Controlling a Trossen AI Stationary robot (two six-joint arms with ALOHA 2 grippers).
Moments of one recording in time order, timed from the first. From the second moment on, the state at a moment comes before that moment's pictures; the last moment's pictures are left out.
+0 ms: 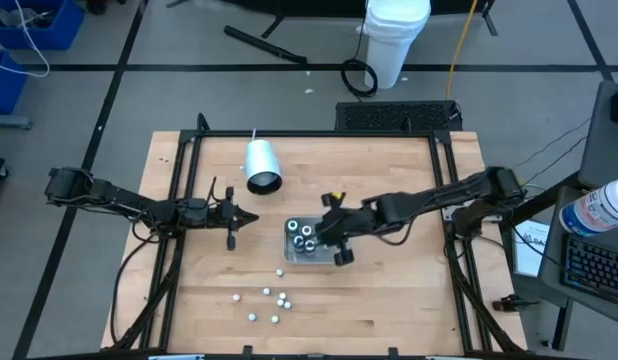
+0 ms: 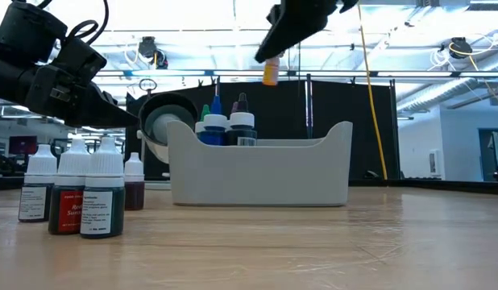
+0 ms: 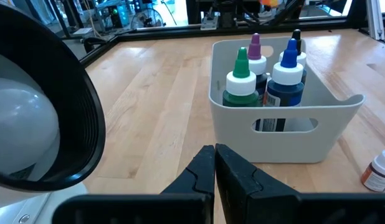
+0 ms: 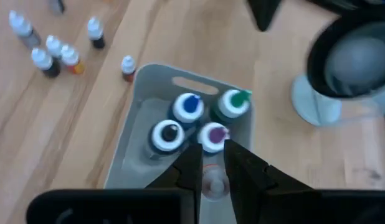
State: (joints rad) left arm -0.09 0.91 0.01 0.65 -0.19 0.02; right arm 0.19 1.66 1.36 -0.54 0.18 -0.17
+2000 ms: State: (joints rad) left arm -0.09 0.90 0.01 0.65 -0.19 0.03; right arm 0.09 1.71 0.97 -0.08 0.10 -0.19
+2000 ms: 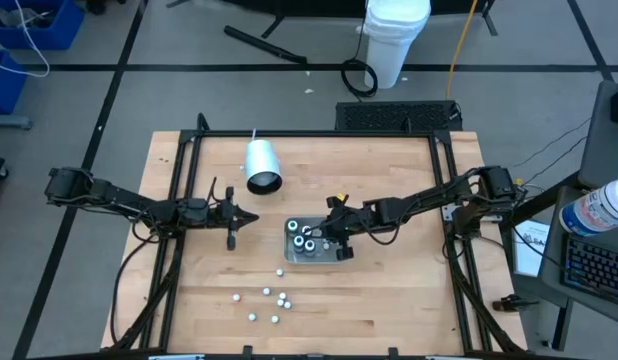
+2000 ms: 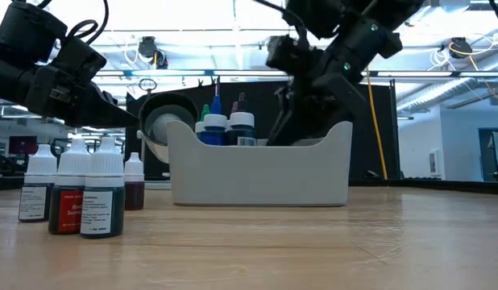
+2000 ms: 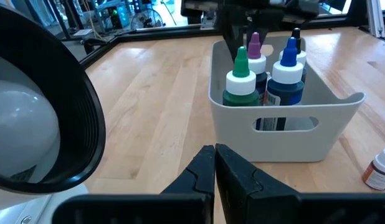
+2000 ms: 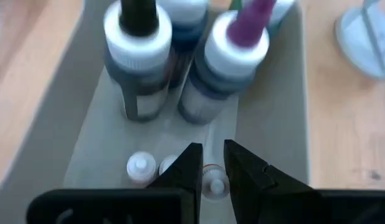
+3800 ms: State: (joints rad) left arm -0.09 0.91 0.01 0.65 -0.19 0.04; right arm 0.05 1.88 1.13 -0.27 0.08 0.01
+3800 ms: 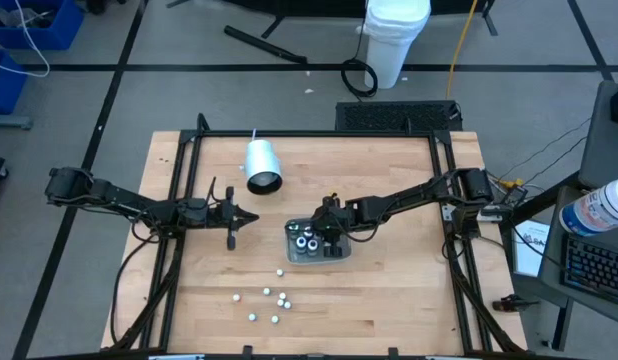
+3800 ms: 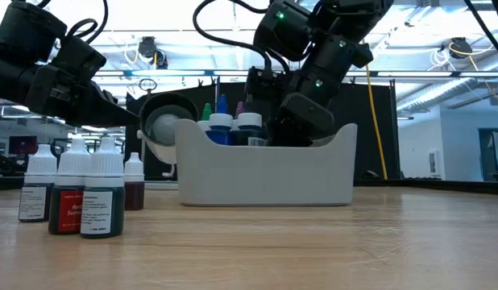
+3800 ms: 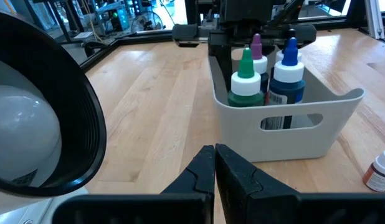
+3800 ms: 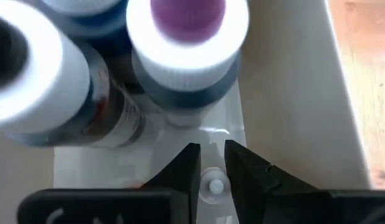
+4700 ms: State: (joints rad) left arm -0.09 0.91 0.01 0.65 -0.19 0.04; right arm 0.05 1.72 1.13 -0.33 0.17 0.02
